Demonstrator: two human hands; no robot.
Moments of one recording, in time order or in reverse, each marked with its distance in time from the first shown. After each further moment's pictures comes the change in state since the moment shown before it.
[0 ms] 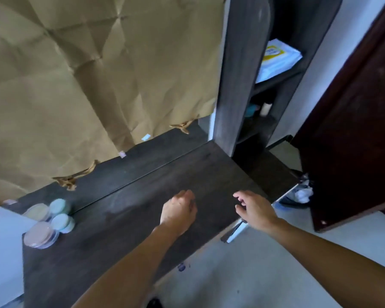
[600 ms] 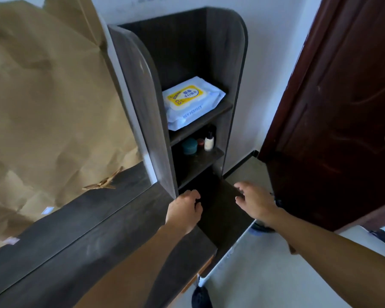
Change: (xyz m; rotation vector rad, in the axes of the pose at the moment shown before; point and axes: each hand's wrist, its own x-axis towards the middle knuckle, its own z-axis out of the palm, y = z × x) left_hand 0.199 0.185 0.073 -0.067 -0.048 0.169; right_hand 0.116 0.192 -0.144 -0.039 0.054 0.169
